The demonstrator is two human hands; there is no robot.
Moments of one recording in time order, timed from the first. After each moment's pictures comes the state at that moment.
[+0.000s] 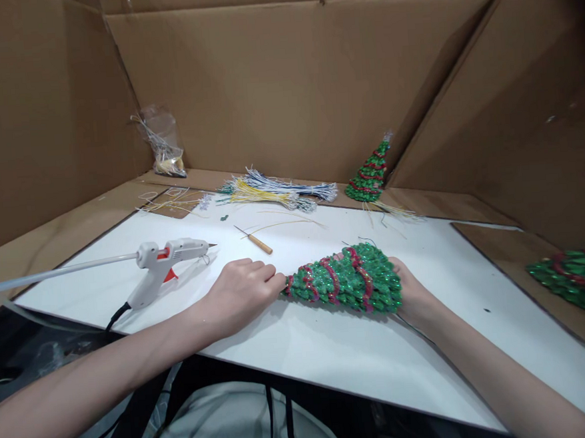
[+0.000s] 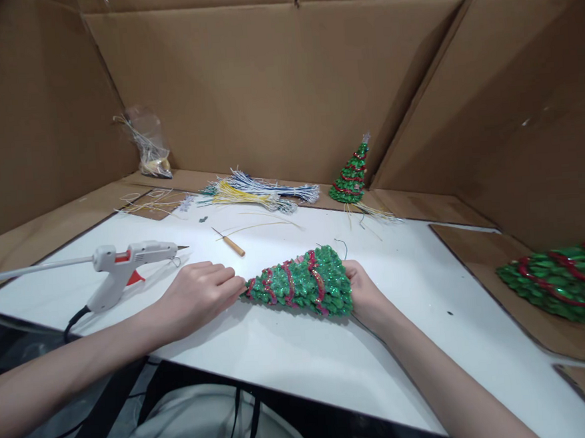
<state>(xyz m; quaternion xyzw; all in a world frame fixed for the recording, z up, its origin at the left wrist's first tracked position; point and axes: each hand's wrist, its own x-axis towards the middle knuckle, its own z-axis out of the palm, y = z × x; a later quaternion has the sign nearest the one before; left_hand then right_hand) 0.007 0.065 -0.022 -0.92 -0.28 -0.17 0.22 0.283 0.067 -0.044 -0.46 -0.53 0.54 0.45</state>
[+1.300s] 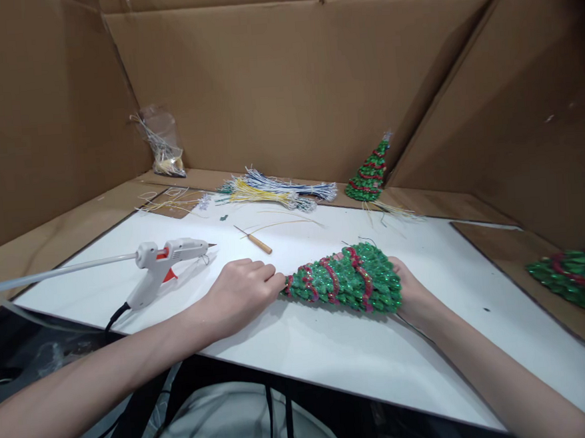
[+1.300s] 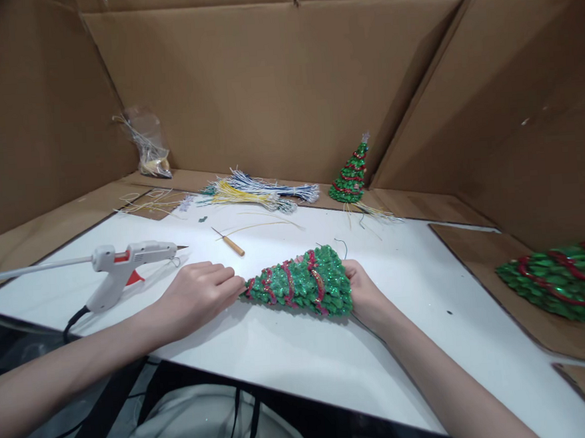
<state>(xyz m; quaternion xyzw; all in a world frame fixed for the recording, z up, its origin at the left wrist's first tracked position) 0.006 0.064 -0.023 -0.92 -0.28 -0.17 0.21 0.282 0.067 -0.044 -0.46 -0.54 0.54 0.45</state>
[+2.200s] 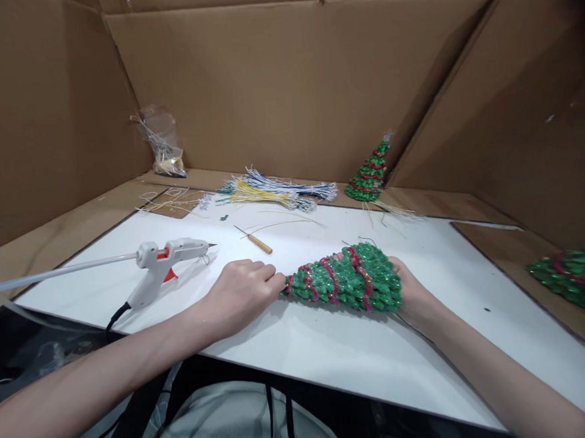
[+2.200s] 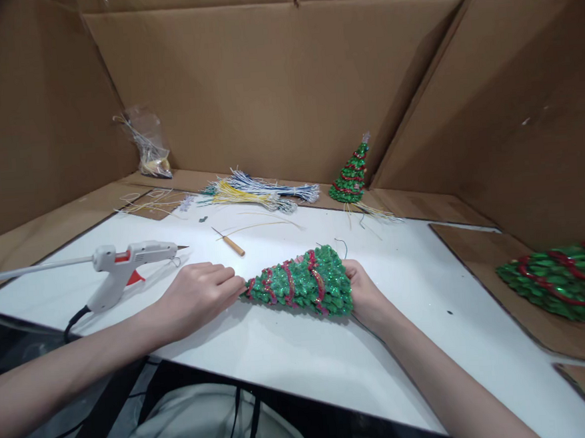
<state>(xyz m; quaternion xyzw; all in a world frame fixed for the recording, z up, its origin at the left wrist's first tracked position) 0.007 0.063 -0.021 -0.92 -0.29 -0.16 0.20 0.282 0.067 -0.045 -0.47 -0.54 0.52 0.46</state>
